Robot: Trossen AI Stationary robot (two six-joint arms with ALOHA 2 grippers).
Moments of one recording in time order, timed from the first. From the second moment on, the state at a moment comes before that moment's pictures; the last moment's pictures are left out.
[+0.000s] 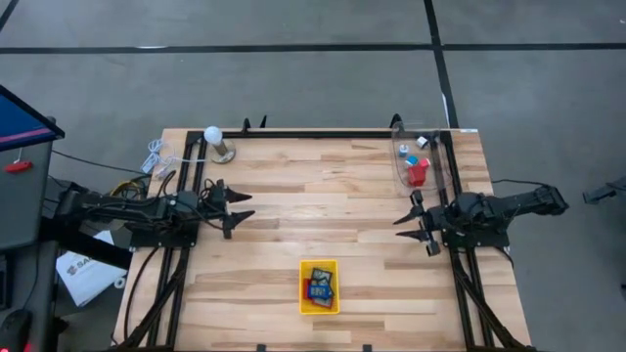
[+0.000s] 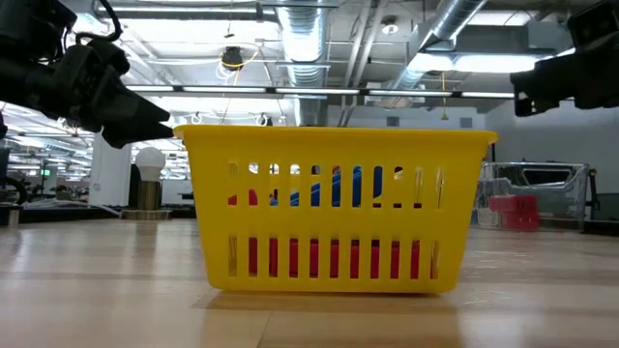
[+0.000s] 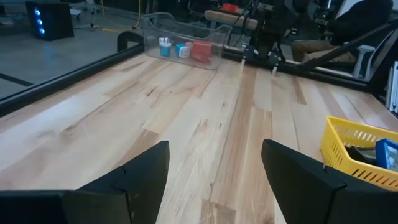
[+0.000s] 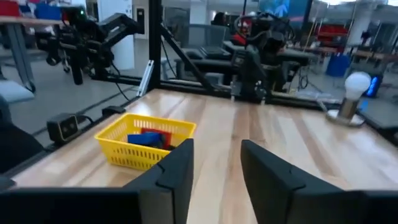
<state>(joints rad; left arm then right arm) -0.03 0.33 0.01 0.12 -0.31 -0.22 0.21 0.05 0.01 0.01 0.00 -0.07</state>
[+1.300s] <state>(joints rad) -0.03 0.33 0.01 0.13 -0.31 -0.22 -0.09 0.13 0.01 0.01 0.00 0.27</state>
